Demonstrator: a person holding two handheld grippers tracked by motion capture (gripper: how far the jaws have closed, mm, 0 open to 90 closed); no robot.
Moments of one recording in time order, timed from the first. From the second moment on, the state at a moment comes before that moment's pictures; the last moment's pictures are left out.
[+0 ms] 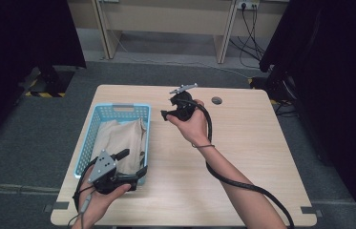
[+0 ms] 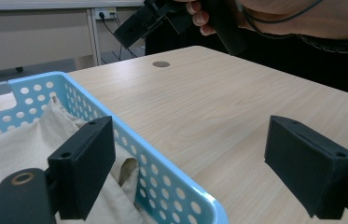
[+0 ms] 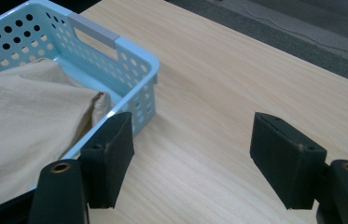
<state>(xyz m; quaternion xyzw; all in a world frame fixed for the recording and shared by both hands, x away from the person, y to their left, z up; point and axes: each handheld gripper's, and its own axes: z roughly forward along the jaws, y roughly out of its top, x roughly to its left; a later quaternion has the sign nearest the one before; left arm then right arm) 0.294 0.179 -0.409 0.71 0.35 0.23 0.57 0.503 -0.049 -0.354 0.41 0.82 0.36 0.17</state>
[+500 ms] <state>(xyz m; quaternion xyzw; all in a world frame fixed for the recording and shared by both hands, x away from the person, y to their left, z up) 0.294 0.163 -0.410 0.72 0.33 0.22 0.57 0.498 -0.083 -0.359 0.42 0.82 0.35 0.19</state>
